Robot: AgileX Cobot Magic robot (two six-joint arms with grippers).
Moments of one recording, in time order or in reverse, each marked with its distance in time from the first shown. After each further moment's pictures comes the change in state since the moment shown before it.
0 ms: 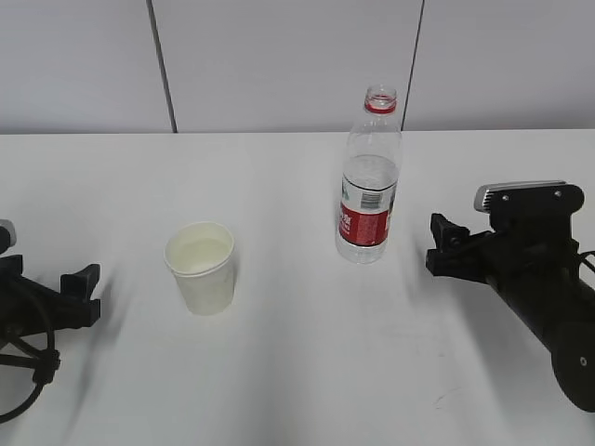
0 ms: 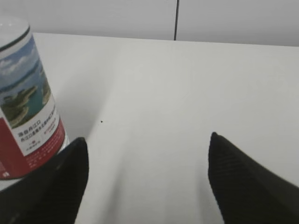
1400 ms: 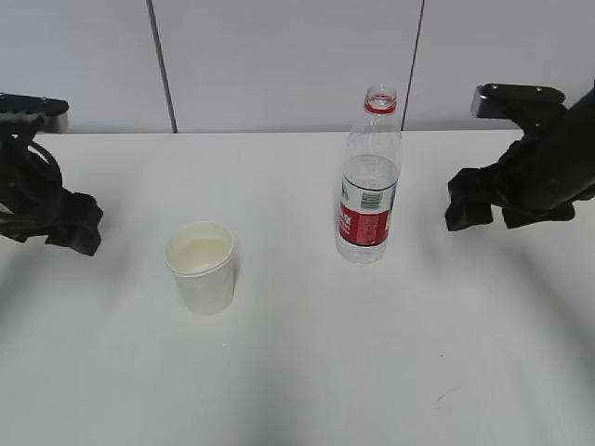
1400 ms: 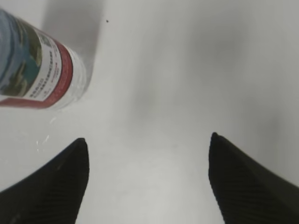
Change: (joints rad) left arm 0.097 -0.221 -0.769 0.168 1.753 0.013; right arm -0.196 -0.261 -0.579 -0.077 1.647 -0.026
